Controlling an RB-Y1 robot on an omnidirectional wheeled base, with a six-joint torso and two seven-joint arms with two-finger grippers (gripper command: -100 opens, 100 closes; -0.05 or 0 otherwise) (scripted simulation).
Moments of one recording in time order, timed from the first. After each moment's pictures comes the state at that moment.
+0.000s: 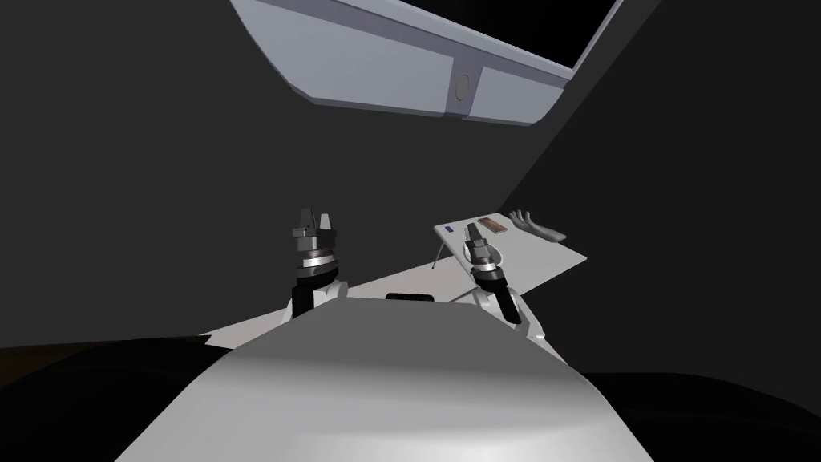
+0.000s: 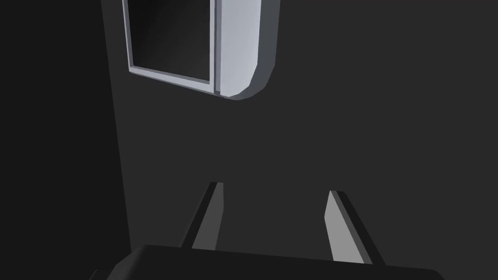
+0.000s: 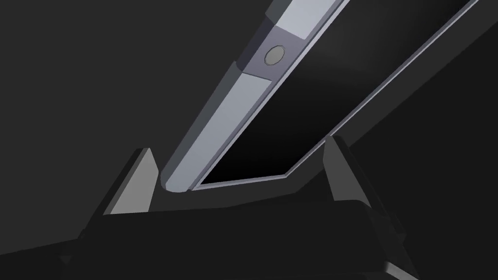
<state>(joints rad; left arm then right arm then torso) 0.55 0.00 0.07 -2.39 0.01 -0.46 0.00 0.48 -0.38 0.03 -2.18 0.01 -0.51 0.18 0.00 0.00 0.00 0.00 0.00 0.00</state>
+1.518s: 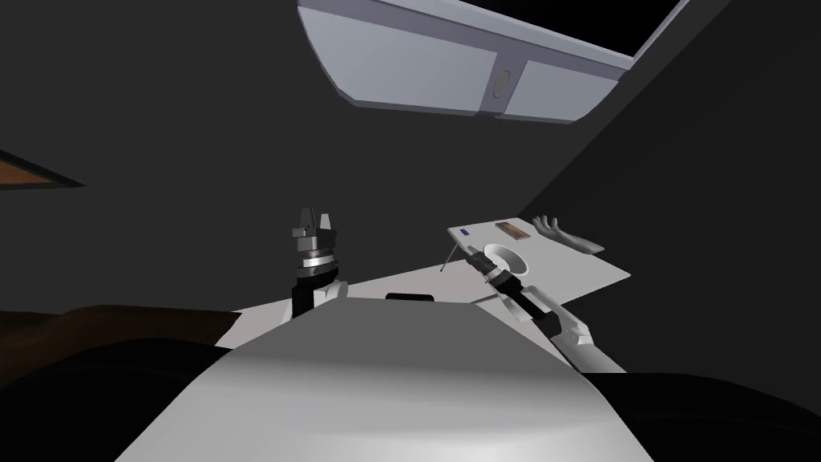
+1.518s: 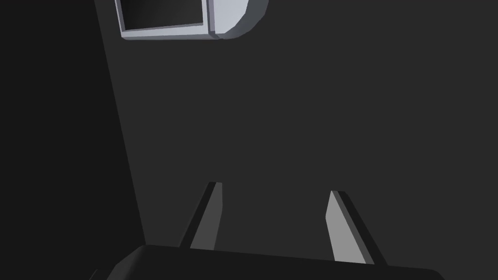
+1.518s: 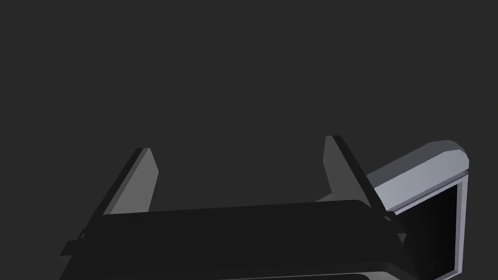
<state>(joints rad) 0.55 0.00 0.07 -2.39 0.01 -0.46 0.00 0.47 -0.86 0.04 -1.83 0.22 -0.51 0.27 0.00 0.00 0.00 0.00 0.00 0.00</state>
